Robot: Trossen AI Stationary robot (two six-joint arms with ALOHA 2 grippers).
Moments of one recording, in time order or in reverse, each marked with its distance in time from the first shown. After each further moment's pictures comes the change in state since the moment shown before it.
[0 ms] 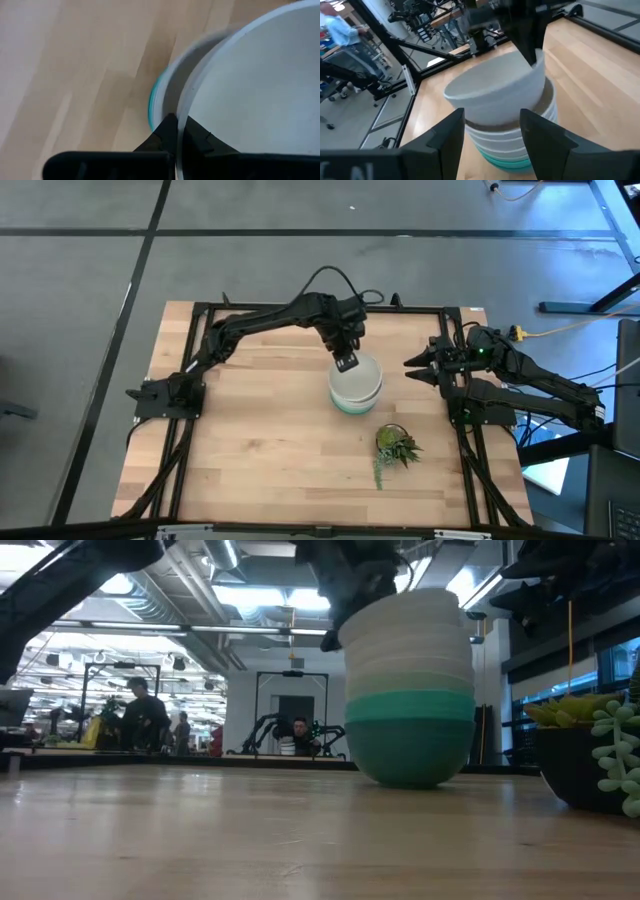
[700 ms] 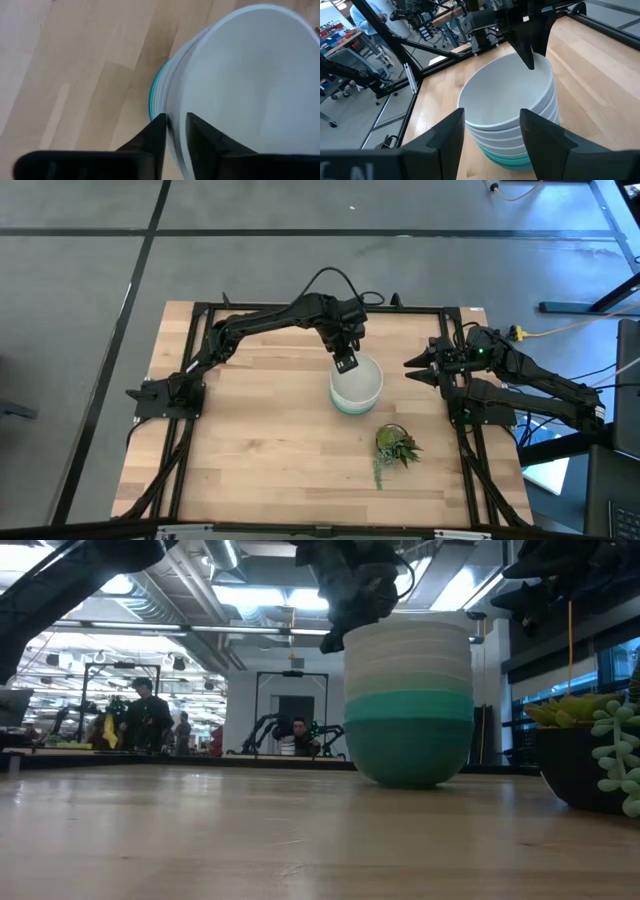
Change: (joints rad) left arm -0.005 0.015 -0.001 -0.034 -0.002 0.007; right arm 0.000 0.000 0.000 -0.007 -0.013 -0.002
